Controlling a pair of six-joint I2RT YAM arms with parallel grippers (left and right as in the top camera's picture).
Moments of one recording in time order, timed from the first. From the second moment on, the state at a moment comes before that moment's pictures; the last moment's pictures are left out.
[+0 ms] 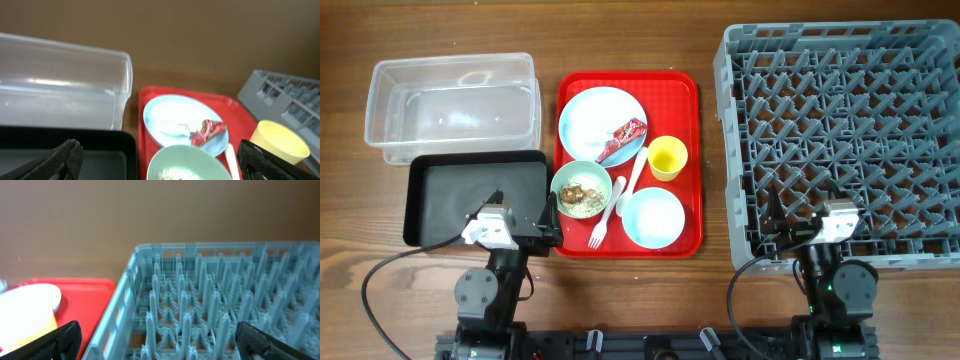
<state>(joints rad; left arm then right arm) -0.09 0.04 0.01 -0.07 0.05 -0.23 0.02 0.03 0.02 -0.06 -0.05 0.03</state>
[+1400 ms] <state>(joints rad) -0.23 1.87 1.12 -0.29 0.13 -0.29 0.02 0.87 0.74 -0.65 -0.04 0.07</state>
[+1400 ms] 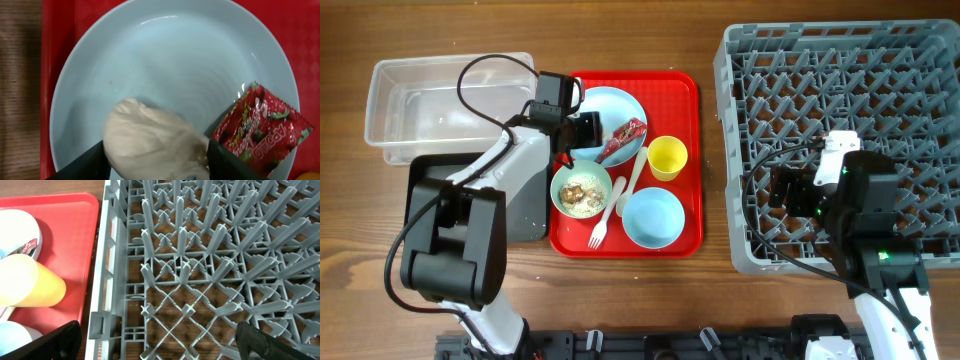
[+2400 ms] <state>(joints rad) -0.38 1.66 1.13 -0.40 0.05 0.00 0.02 0.87 0.74 -0.65 -0.04 0.07</state>
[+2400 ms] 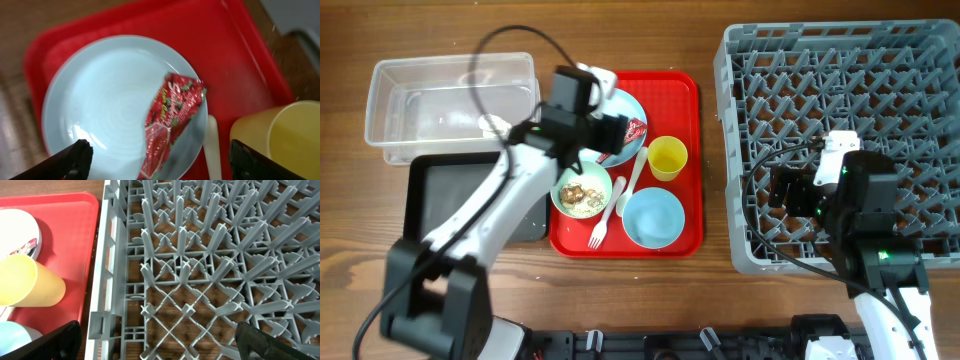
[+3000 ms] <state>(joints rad) -0.42 1.91 1.13 -0.31 0.02 0.08 0.02 0.87 0.74 -0.65 -0.04 0.07</state>
